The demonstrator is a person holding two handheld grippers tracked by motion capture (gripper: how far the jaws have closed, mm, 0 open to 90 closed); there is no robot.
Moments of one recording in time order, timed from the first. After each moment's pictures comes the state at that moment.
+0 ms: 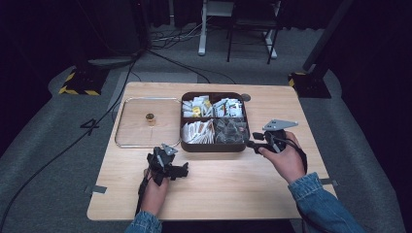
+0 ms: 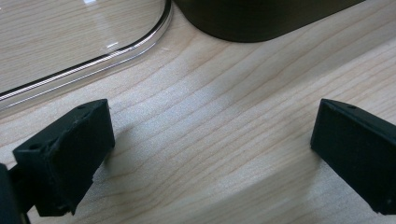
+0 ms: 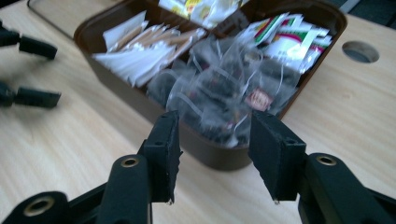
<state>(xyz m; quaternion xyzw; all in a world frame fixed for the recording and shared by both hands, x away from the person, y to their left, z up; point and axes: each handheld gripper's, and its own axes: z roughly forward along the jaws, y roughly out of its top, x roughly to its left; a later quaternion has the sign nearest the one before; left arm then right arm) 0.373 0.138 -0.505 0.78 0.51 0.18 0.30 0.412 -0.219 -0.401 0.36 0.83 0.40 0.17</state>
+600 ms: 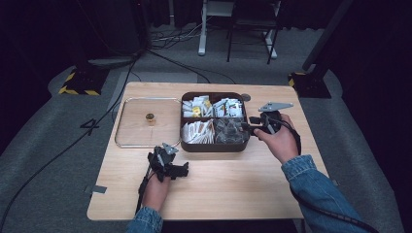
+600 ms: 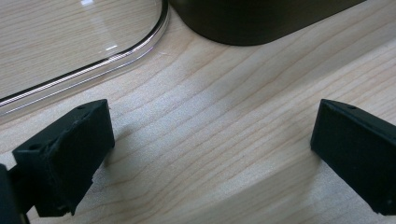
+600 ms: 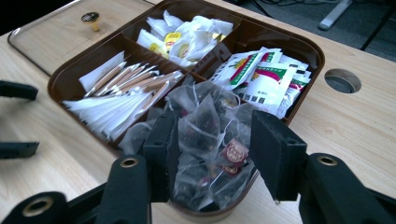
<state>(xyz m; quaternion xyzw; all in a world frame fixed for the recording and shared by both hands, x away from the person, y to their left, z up) 0.375 0.137 -0.505 0.79 0.51 0.18 0.31 0.457 -0.206 -0.381 0.38 0.82 0.40 0.17</state>
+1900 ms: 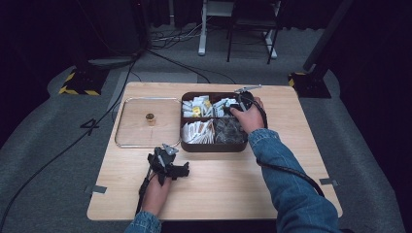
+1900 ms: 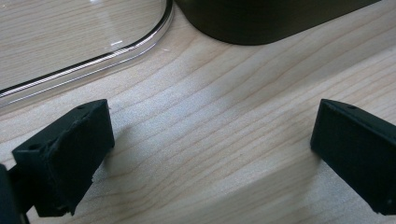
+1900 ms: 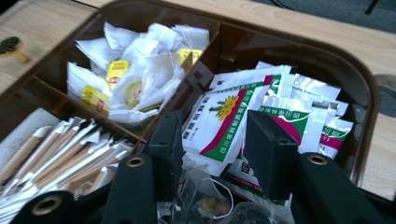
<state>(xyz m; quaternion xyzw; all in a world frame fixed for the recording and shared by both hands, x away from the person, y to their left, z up) 0.373 0.134 -0.505 0.77 0.52 0.19 0.30 0.564 -0.147 -0.423 0.45 0.80 0.37 0.14</state>
